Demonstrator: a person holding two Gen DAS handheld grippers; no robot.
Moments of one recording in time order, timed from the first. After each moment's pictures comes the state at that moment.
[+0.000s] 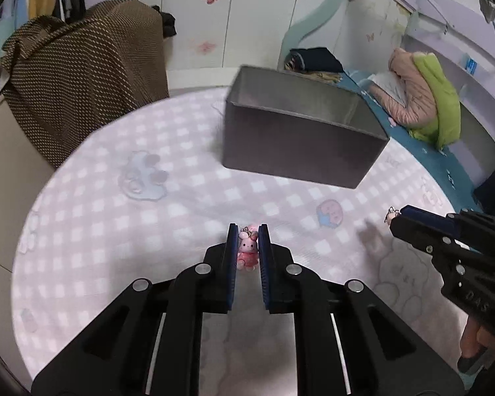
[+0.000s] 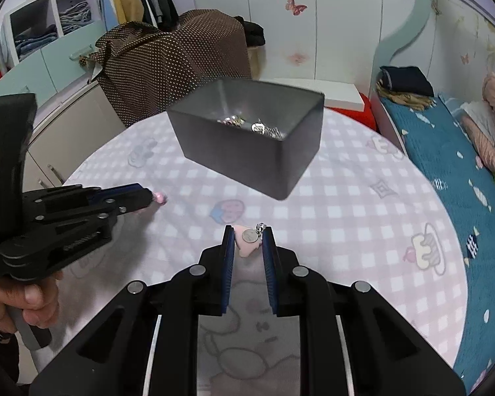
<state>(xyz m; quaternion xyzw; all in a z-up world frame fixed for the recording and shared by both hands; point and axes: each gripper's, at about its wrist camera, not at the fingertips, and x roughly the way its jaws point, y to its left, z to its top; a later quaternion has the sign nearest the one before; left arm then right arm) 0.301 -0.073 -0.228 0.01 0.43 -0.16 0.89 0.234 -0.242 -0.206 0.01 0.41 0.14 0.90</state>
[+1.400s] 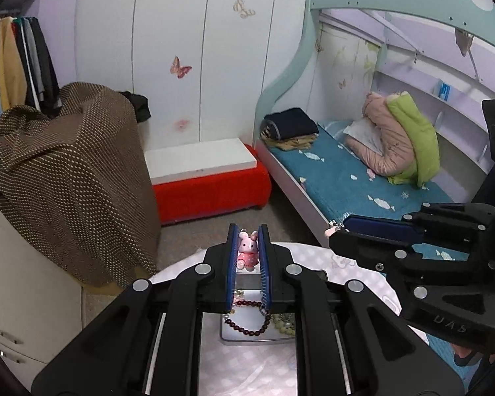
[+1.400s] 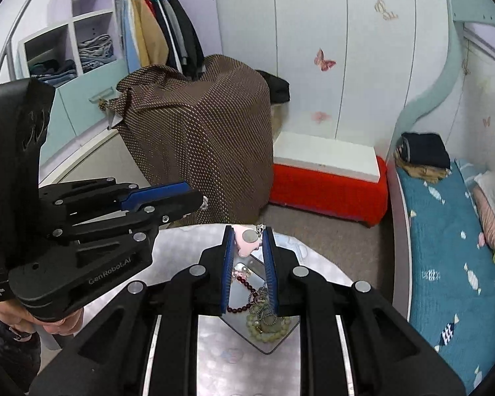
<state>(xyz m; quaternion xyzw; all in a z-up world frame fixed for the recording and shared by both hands) 0.401 -0.113 -0.054 0.04 0.33 -0.22 0.92 0.342 -0.234 -0.056 -0.01 0.36 0.19 0.91</state>
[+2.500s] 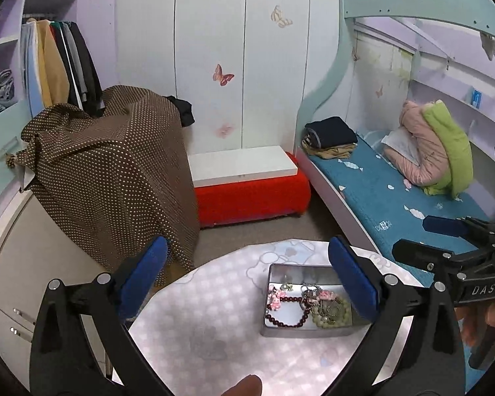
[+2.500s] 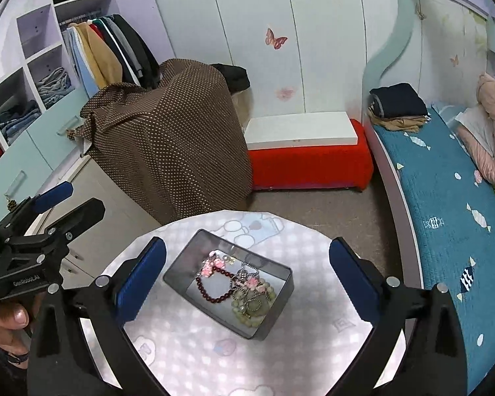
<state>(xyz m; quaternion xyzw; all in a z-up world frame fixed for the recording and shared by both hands) 0.375 -0.083 -0.050 0.05 0.30 -0.13 0.94 0.334 -0.278 -0.079 0.08 0.38 0.13 0.91</state>
